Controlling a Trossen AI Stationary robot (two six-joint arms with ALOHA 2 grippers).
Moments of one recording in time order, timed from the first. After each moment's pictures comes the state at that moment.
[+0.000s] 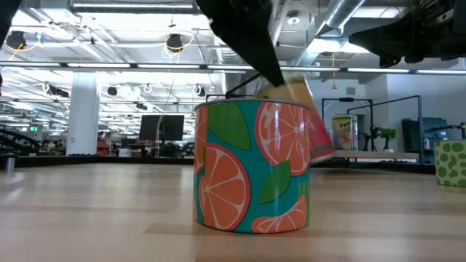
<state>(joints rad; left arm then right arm) -0.31 2.03 1.70 -0.72 -0.32 0.00 0.44 0.82 0.08 0.85 0.58 -0.21</state>
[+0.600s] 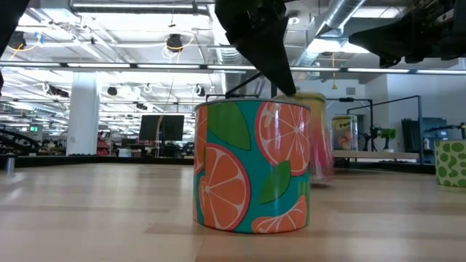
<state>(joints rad) -0.29 2.09 1.78 -0.75 -0.29 0.04 0.44 0.82 0.08 0.85 0.58 -0.21</state>
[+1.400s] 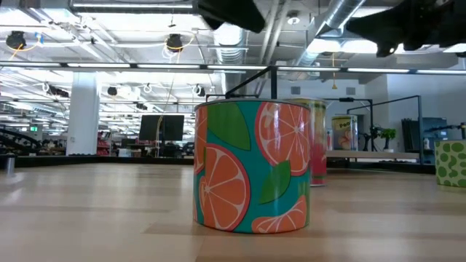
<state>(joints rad) -0.39 1.75 1.33 -0.35 -0.24 -0.07 0.47 0.83 0.17 0.75 0.58 -0.20</state>
